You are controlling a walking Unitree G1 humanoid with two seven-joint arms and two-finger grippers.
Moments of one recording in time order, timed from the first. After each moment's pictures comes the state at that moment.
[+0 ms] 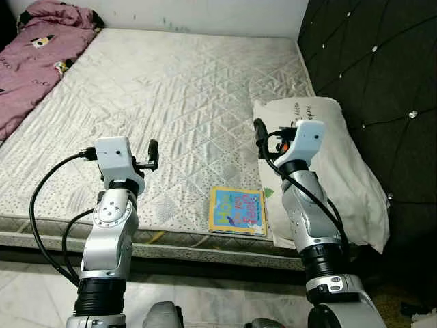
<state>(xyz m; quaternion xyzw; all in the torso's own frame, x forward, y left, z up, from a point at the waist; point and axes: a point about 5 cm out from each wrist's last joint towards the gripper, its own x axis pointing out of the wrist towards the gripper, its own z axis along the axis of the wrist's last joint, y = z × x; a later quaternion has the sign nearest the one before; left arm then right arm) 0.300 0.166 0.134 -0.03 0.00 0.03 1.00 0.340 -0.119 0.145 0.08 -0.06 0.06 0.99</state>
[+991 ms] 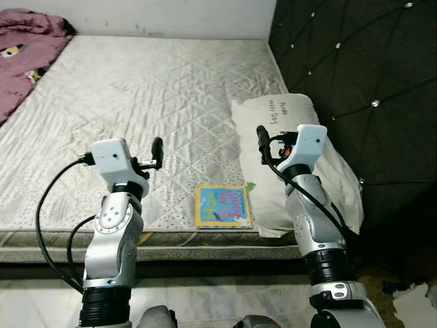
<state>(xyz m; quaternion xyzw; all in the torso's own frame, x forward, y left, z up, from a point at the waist) 0.290 0.158 0.139 -0.10 -0.02 0.02 0.99 0.334 -0.125 0.137 0.07 -0.02 0.05 1.00</state>
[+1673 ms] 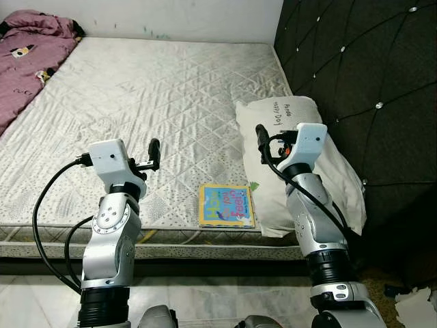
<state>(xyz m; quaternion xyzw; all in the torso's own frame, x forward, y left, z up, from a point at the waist) 0.290 0.160 0.137 -0.09 -0.01 0.02 1.00 0.334 -0.126 0.140 0.06 -0.03 0.06 1.00</state>
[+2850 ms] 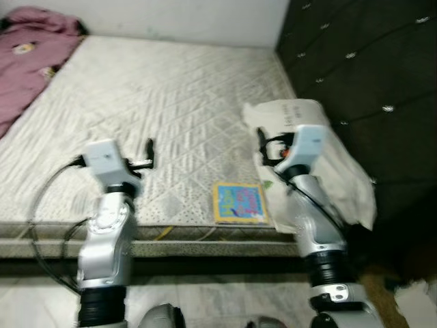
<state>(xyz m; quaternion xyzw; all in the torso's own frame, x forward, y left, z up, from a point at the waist) 0.289 0.168 0.137 -0.10 -0.01 0.05 0.99 0.332 -0.119 0.137 0.06 -0.02 0.07 1.00</state>
